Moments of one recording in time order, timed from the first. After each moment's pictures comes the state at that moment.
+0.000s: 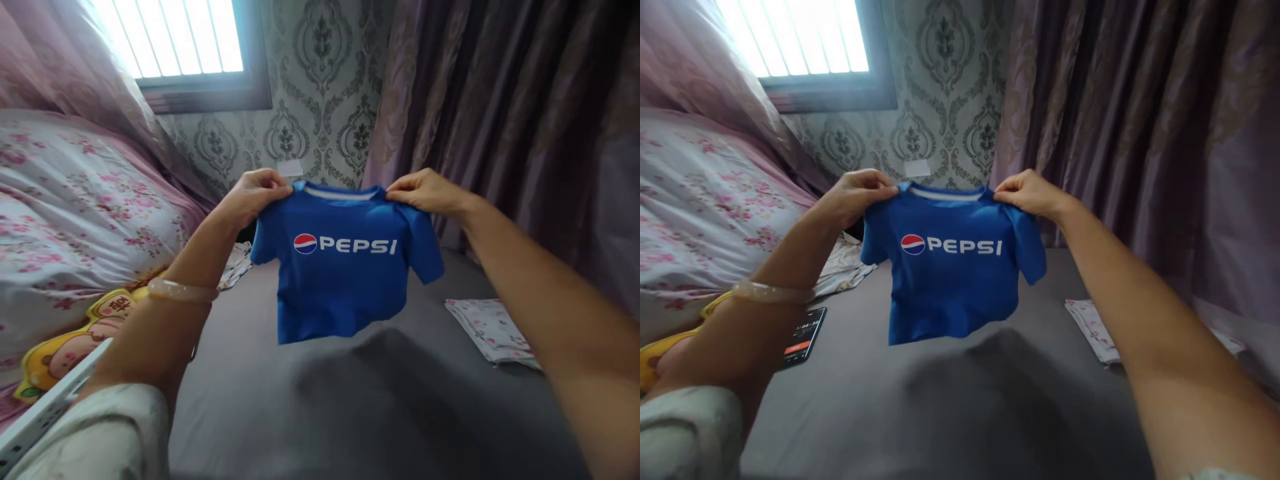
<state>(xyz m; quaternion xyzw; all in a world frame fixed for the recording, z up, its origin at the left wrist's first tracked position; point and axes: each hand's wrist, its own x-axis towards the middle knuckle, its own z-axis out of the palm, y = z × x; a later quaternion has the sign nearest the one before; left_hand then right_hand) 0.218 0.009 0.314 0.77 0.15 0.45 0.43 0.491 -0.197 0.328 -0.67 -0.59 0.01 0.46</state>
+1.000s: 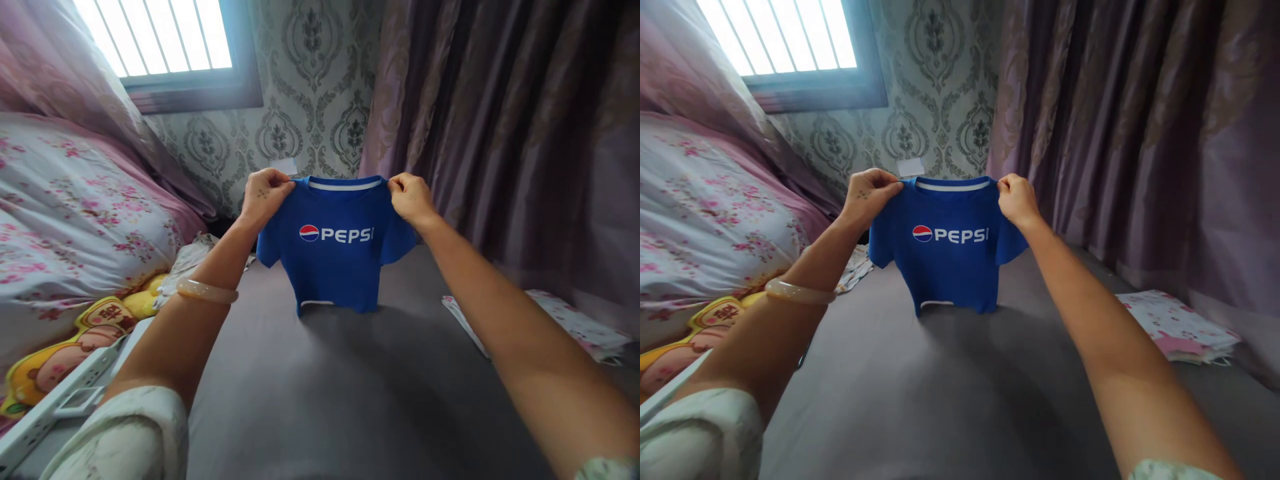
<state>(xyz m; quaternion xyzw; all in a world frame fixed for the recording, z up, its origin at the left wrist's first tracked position) 0.266 0.027 0.301 0.79 0.17 0.57 0.17 0.509 -0.157 0.287 -0.73 -0.45 -0.27 0.44</state>
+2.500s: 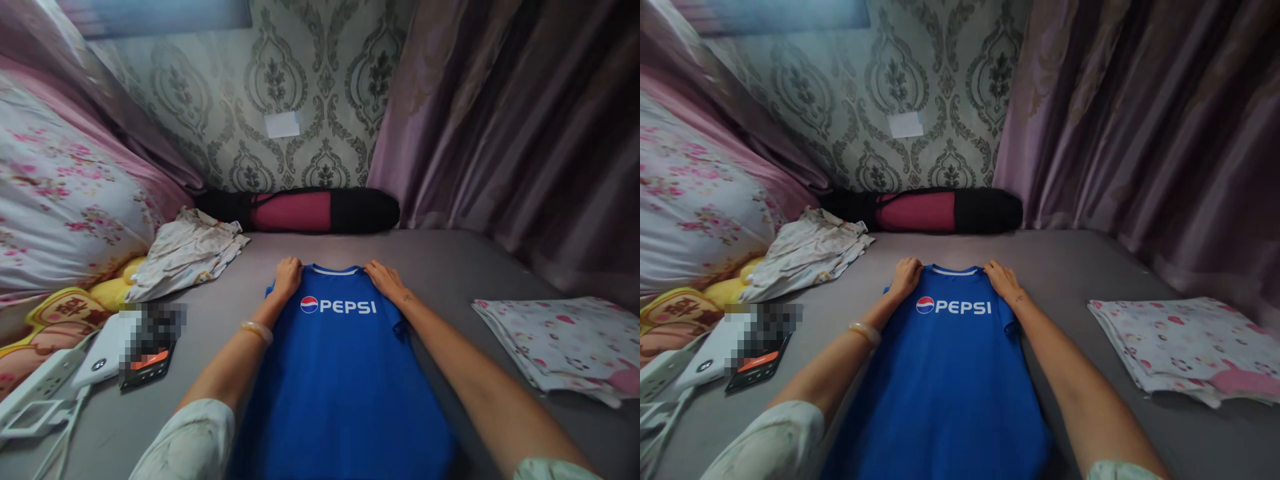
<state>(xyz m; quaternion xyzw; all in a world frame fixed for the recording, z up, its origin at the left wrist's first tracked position) 0.299 0.094 0.007 0.92 0.33 0.21 0.06 0.532 -0.101 0.029 -0.83 -0.56 -0.02 0.02</state>
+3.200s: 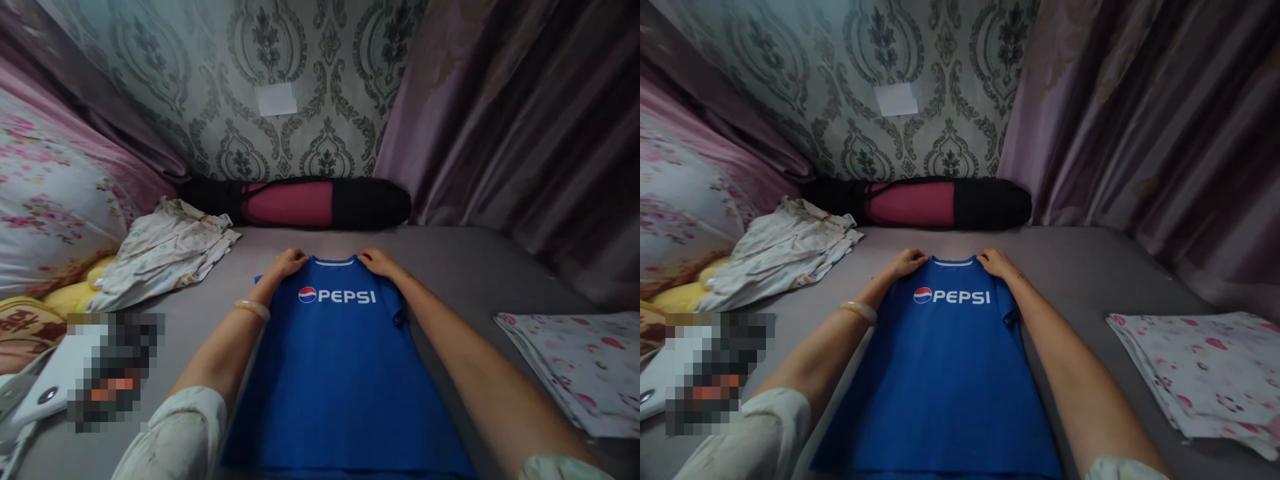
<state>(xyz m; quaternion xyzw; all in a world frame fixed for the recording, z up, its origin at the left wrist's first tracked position) 0.347 0.155 0.014 0.90 0.38 0.07 0.21 0.583 -0.027 0.019 -0.82 -0.54 0.11 0.15</state>
